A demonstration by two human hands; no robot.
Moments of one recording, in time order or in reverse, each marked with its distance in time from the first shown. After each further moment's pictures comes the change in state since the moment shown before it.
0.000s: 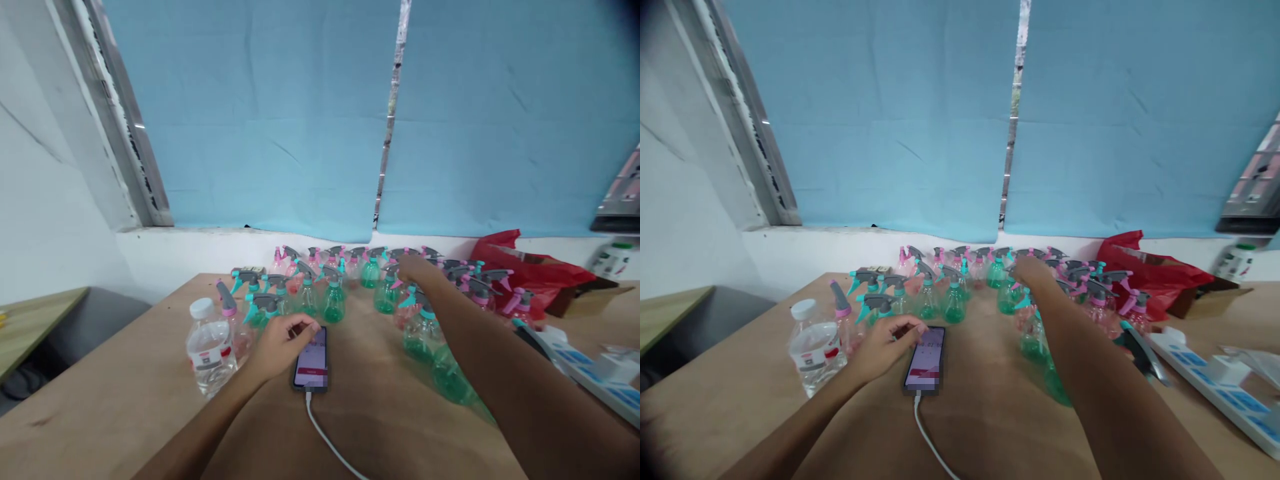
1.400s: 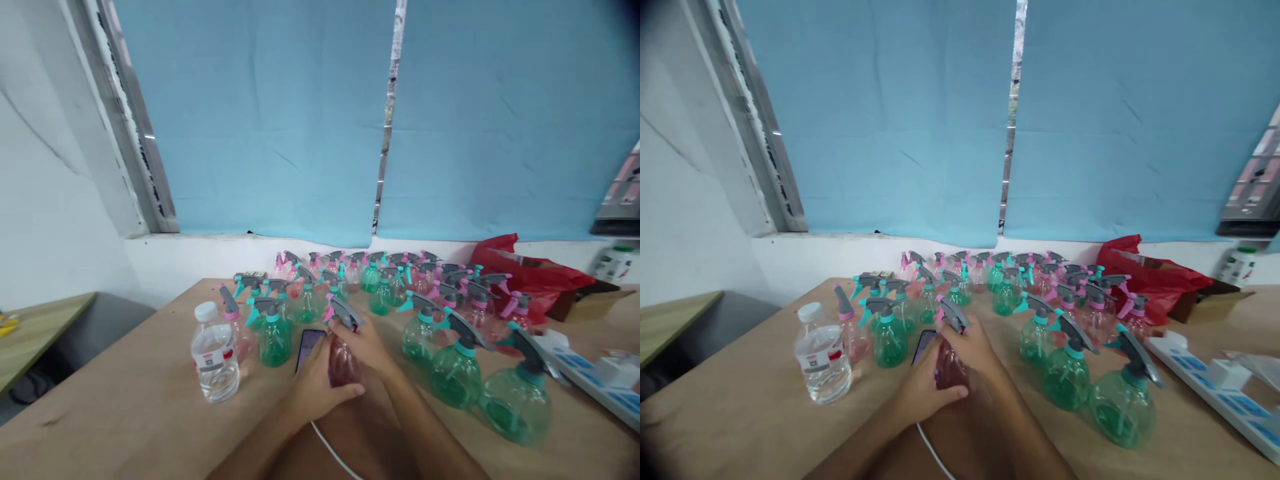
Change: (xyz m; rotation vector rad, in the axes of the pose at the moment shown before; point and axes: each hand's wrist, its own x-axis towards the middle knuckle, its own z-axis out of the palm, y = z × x) left_hand -0.025 -0.029 0.088 -0.018 0.011 0.144; right_hand -0.163 -0.128 0.067 1.602 0.047 -0.473
